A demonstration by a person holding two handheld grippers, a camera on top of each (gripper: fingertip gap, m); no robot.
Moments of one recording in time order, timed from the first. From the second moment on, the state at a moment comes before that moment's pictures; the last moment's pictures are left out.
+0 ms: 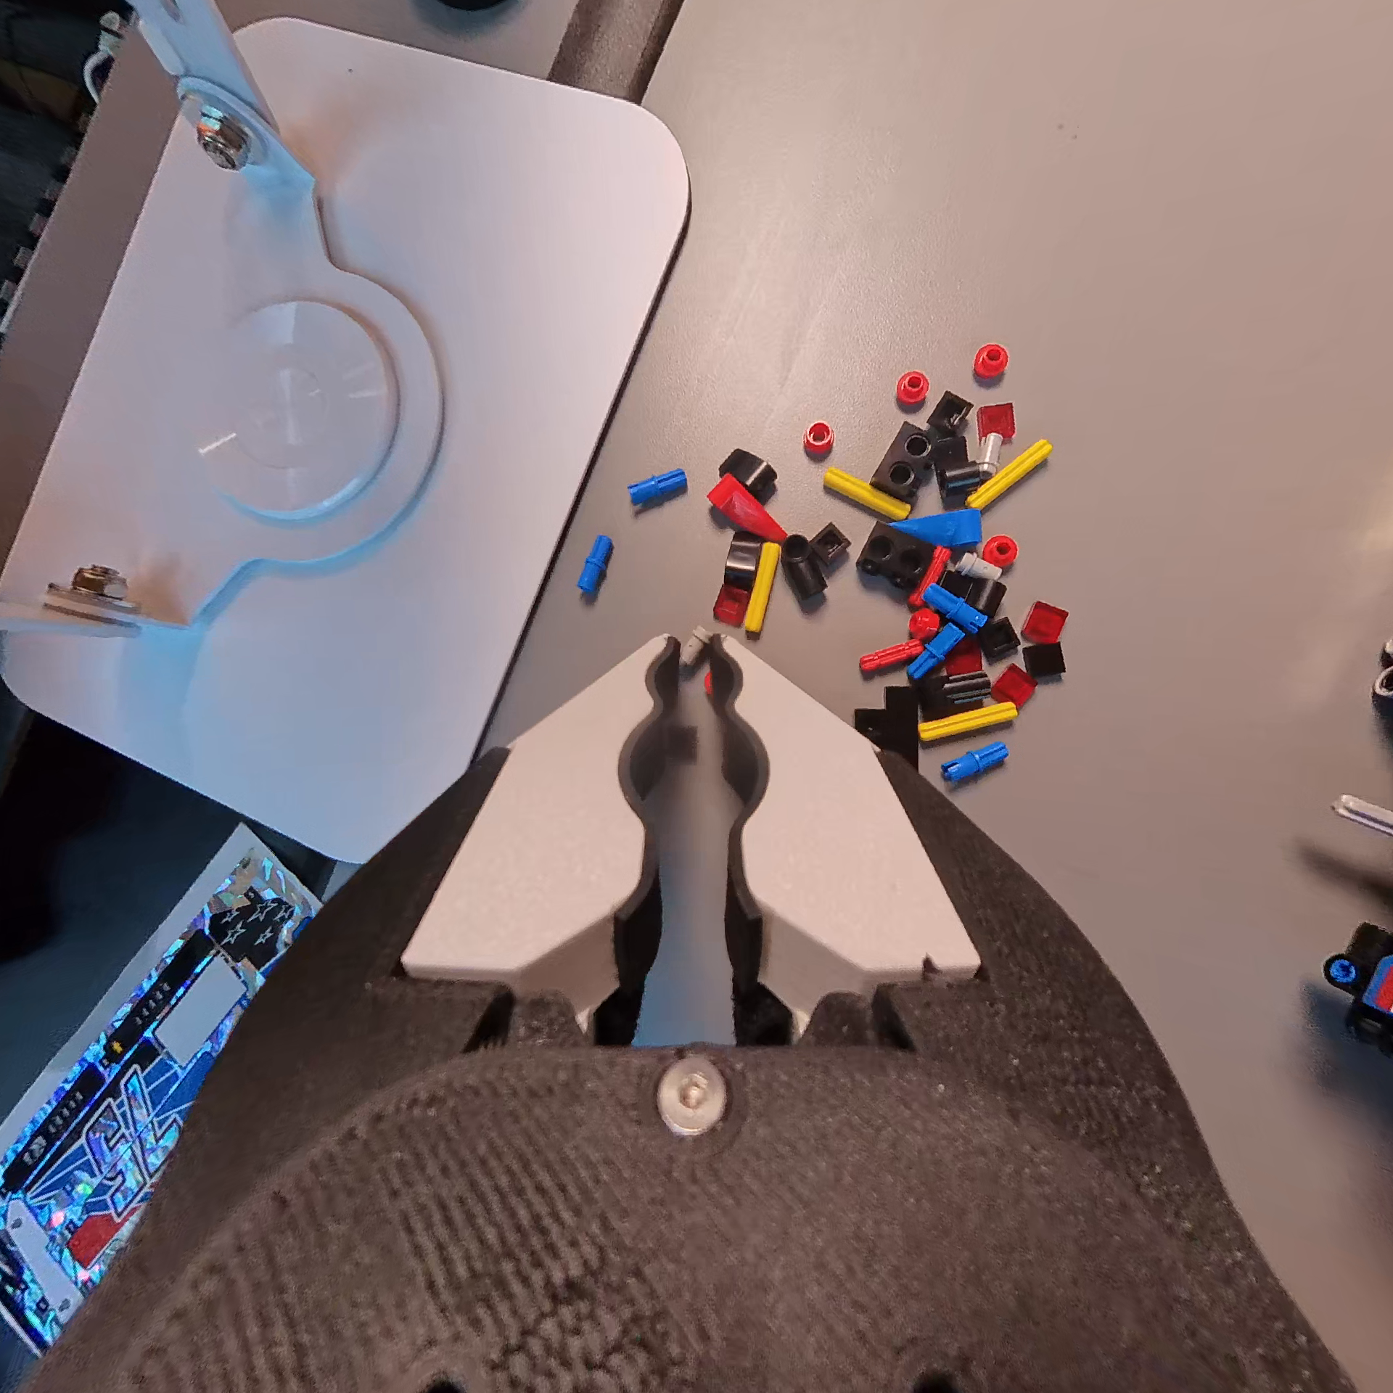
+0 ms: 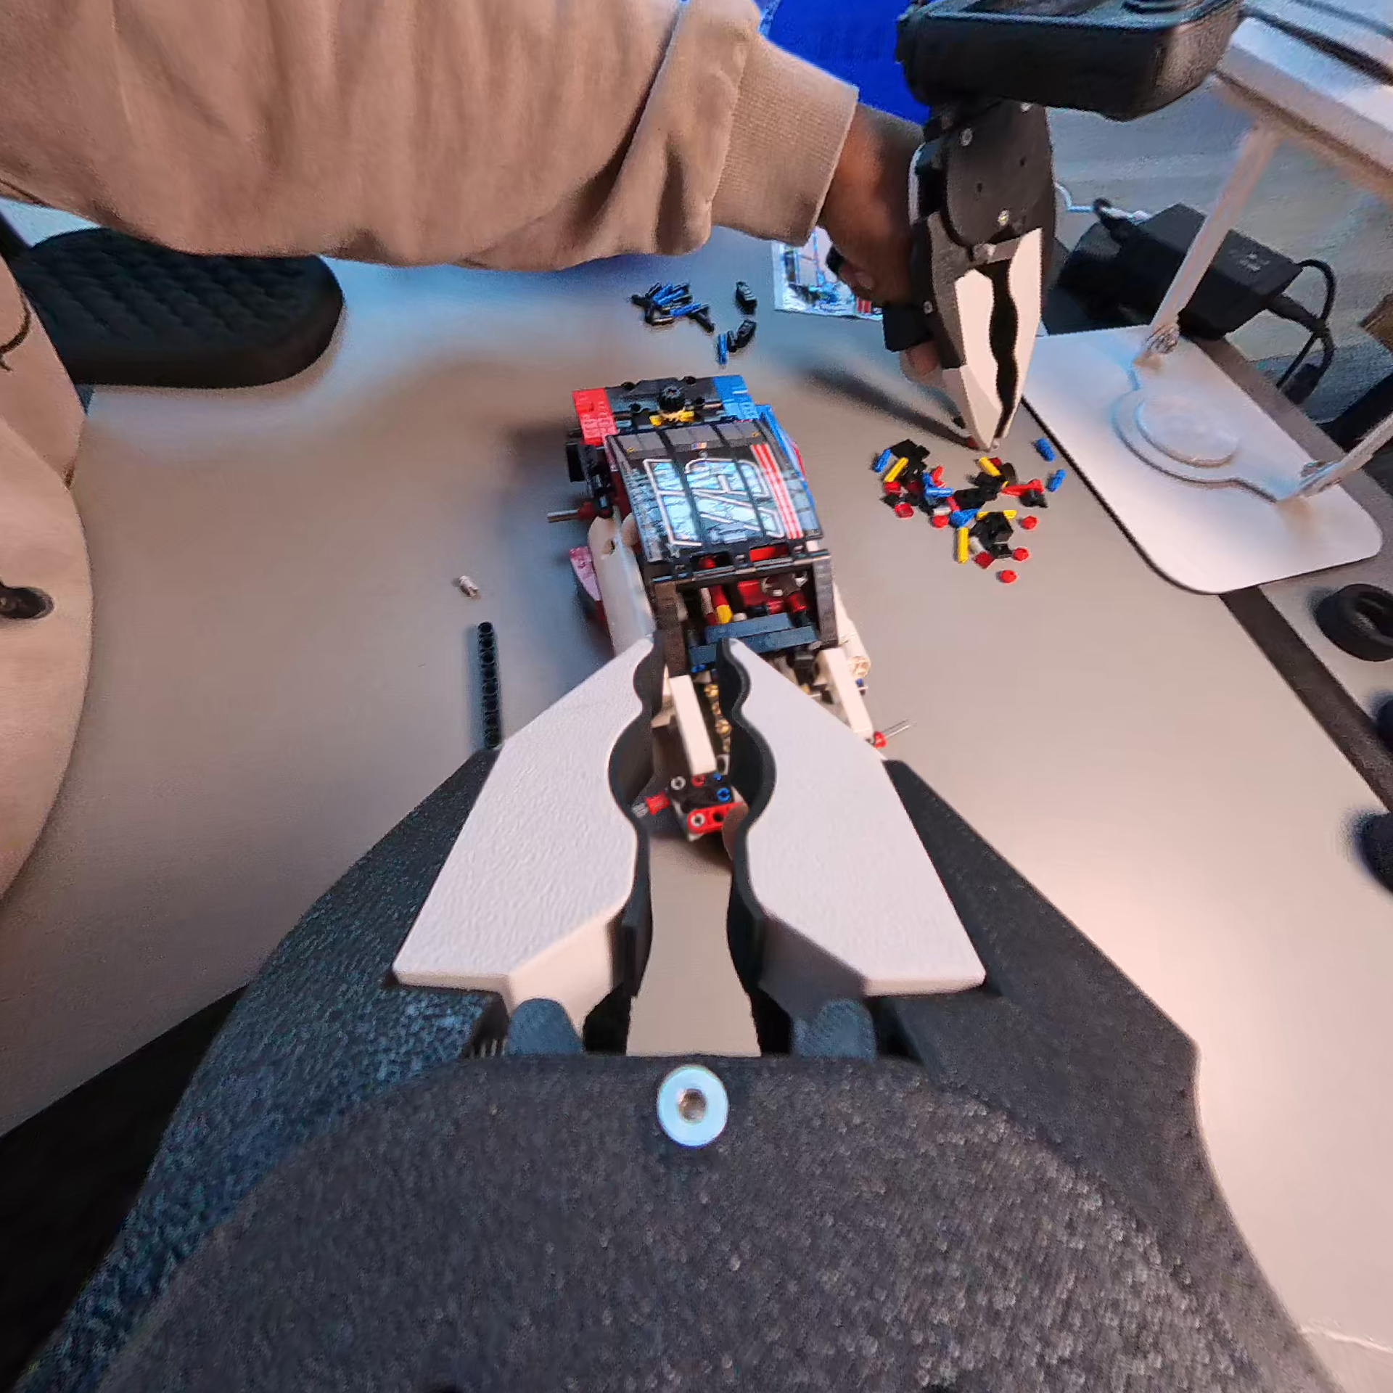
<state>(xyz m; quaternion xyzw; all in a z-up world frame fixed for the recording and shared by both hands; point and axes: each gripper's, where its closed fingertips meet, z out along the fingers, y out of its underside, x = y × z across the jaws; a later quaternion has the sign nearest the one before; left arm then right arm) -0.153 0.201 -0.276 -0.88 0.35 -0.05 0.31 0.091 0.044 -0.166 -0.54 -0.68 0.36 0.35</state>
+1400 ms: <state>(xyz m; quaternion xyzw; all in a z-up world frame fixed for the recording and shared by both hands) -0.017 -0.081 -0.276 -0.83 0.39 -0.15 0.36 -0.079 0.182 -0.278 -0.56 -0.76 0.22 0.24</state>
